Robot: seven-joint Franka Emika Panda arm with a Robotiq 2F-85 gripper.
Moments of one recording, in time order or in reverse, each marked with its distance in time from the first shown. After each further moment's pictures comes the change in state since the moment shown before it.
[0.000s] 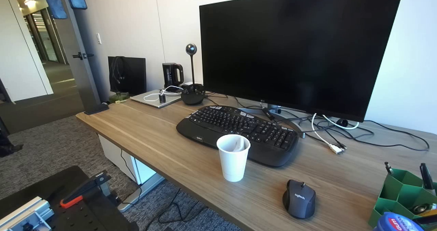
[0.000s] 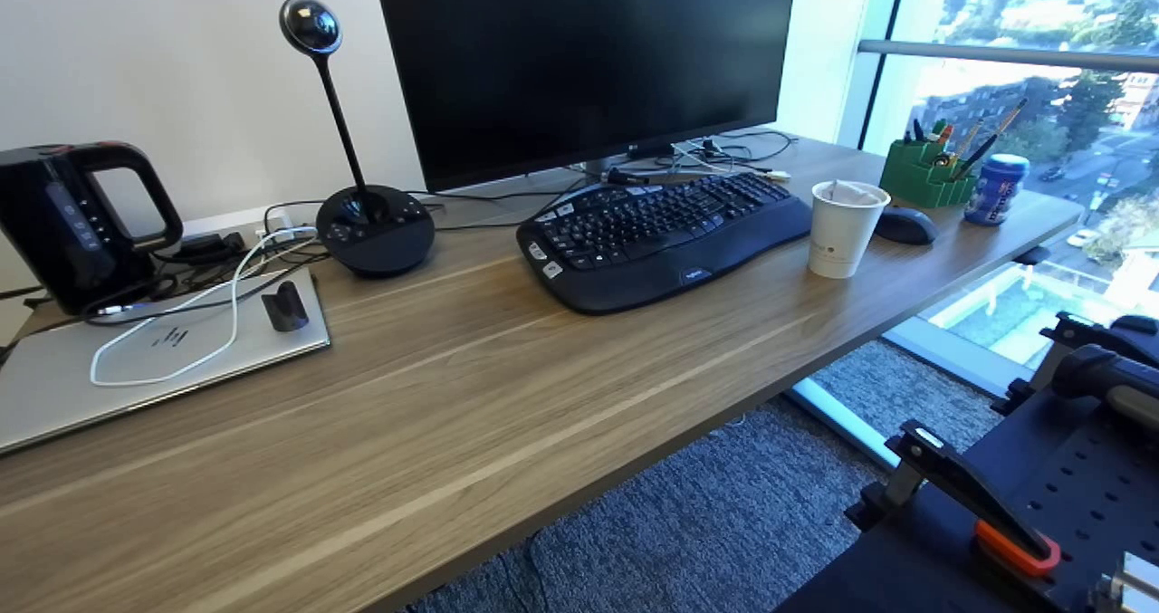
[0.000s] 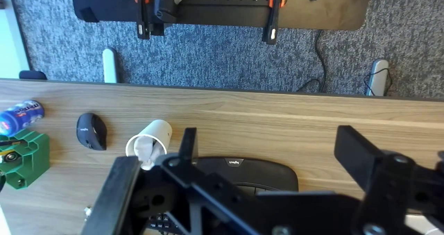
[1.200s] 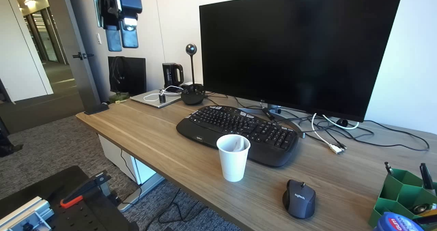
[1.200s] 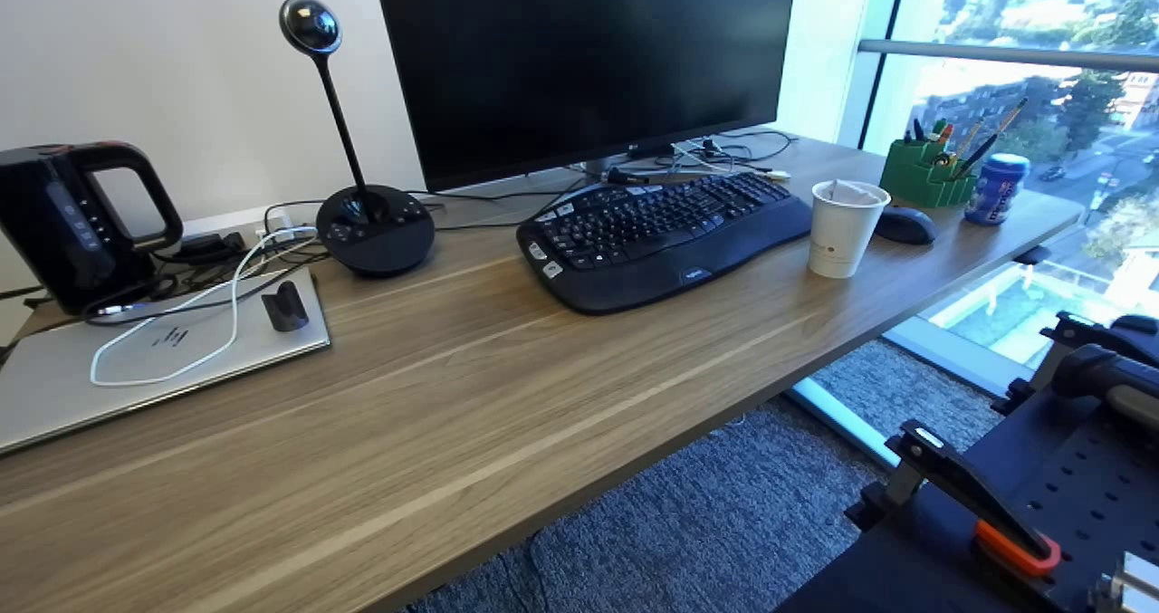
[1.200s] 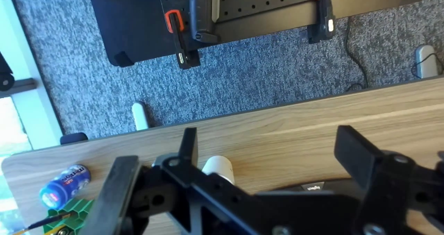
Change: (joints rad) arm -0.154 0.214 -0.090 0.040 -0.052 0.031 0.043
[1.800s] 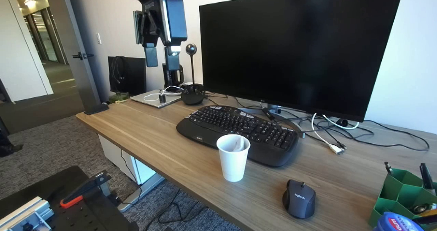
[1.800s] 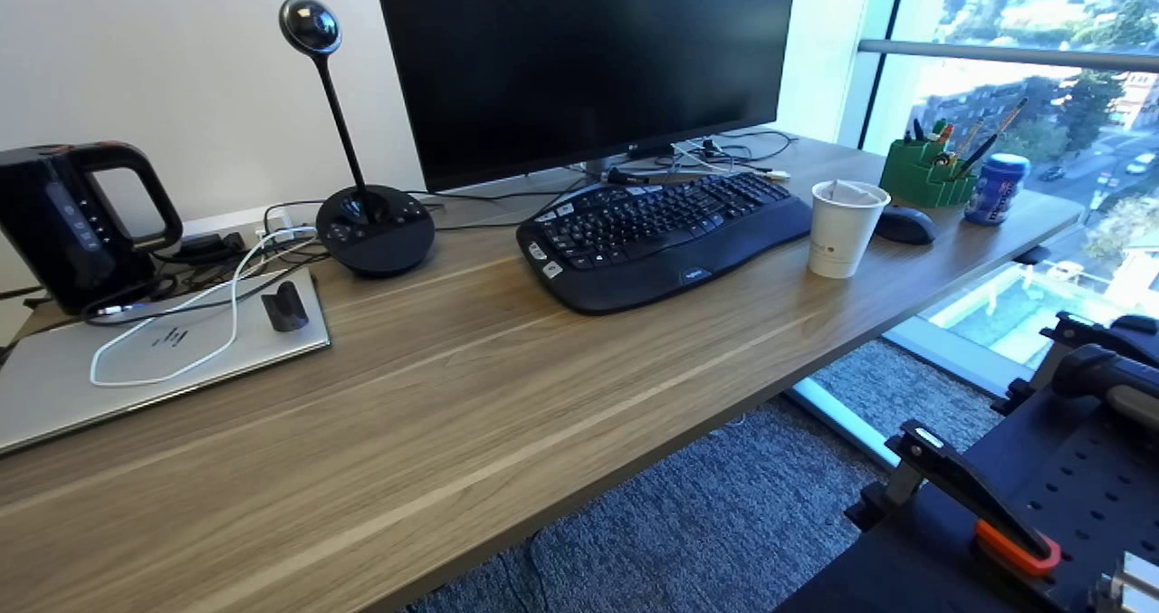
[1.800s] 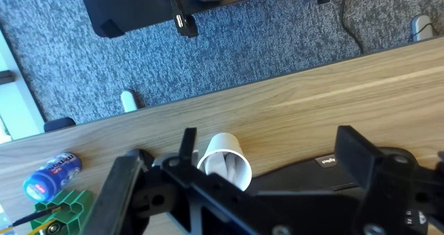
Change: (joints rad) arm -0.018 0.147 -0.083 0.038 0.014 0.163 -0.066
